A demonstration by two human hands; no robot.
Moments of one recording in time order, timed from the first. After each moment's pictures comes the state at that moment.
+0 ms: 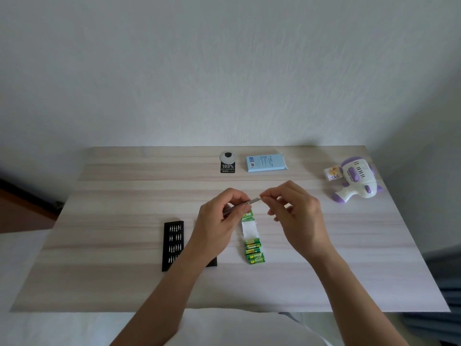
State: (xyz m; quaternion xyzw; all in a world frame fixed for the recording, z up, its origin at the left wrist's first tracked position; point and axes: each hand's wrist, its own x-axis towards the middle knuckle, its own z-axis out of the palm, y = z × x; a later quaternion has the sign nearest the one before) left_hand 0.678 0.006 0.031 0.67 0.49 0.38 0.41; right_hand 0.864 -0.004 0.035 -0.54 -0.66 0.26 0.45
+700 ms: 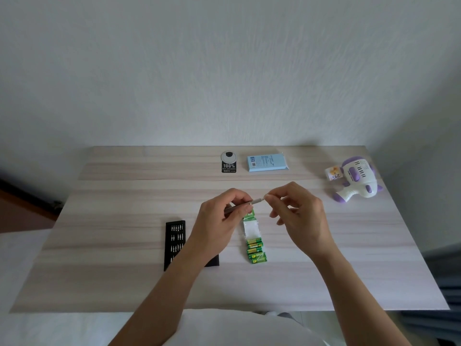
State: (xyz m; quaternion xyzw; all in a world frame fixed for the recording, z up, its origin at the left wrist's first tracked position) left_hand 0.669 0.006 0.038 0.69 0.48 0.37 0.40; right_hand 0.856 -0.006 0.041 -0.55 -0.60 0.32 0.48
